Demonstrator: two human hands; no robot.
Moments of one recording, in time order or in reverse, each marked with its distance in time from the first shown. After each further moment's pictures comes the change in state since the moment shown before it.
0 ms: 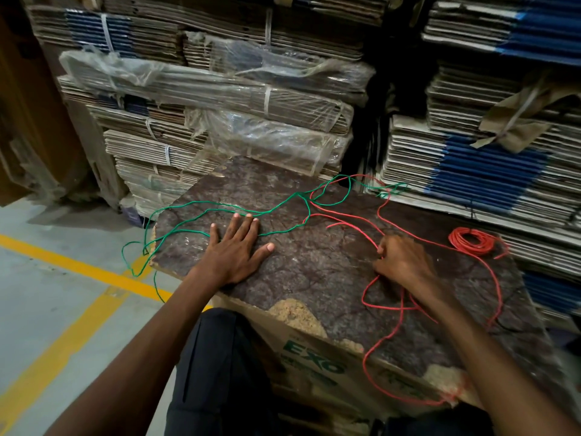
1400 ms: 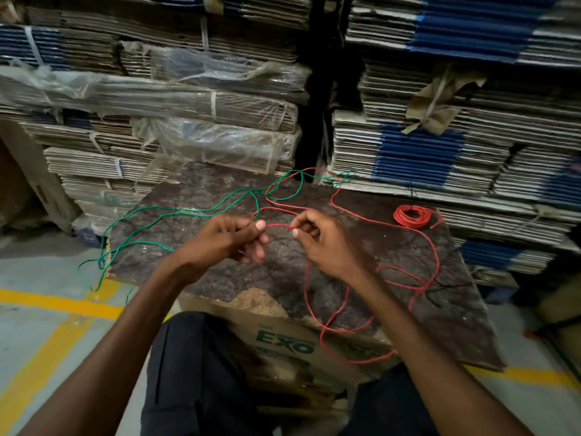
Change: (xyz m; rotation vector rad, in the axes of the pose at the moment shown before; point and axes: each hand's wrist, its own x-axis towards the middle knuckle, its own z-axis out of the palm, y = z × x) left_hand -0.053 0.074 -0.083 -1.250 -0.170 0.282; right_hand -0.062 -0.051 -0.020 0.722 0.227 -0.468
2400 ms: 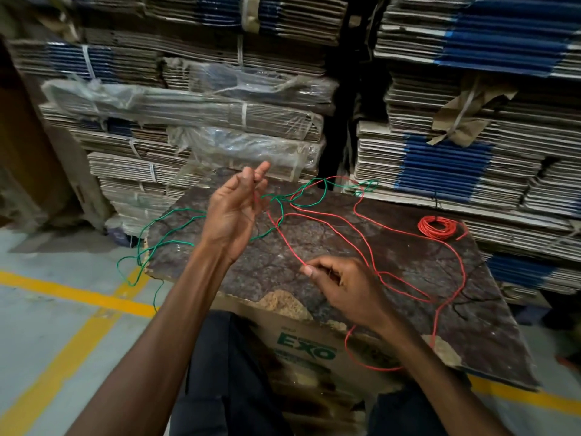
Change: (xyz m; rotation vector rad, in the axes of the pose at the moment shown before) left_hand 0.013 0.021 -0.017 -0.732 0.291 0.311; right_hand -0.056 -0.032 0.008 0.046 -0.072 -0.078
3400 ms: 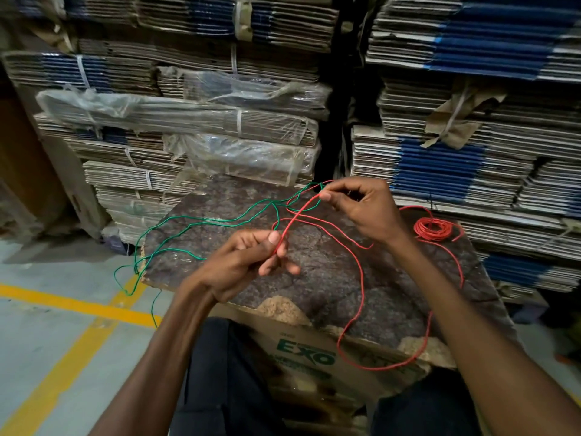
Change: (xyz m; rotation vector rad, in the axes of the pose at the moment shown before) left_hand -0.047 -0.009 -0.005 0.254 -0.440 -0.292; right_hand 0.094 0.001 -0.065 0.236 0.194 -0.143
